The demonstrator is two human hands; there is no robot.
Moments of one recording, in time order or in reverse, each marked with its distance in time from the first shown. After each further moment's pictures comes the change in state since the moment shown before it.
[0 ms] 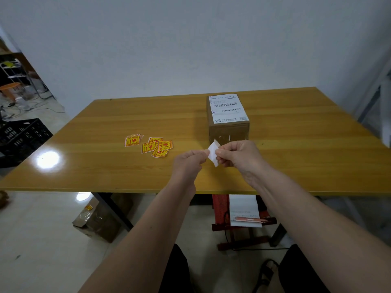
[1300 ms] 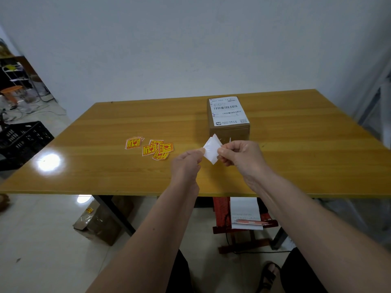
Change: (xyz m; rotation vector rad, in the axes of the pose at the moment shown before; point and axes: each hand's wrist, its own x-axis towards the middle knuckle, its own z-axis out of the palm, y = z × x) left_hand -0.010 0.013 0.007 -0.153 0.124 -0.027; right_hand -0.006 -0.003 0.001 0.040 0.061 -0.099
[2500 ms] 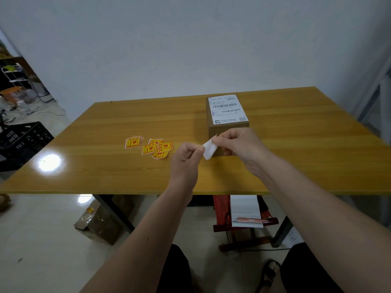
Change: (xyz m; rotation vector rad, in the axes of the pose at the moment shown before) left_hand -0.009 -0.004 -0.012 0.194 -0.188 0.342; right_hand 0.014 -0.020 -0.004 -0.104 -0.089 0.033
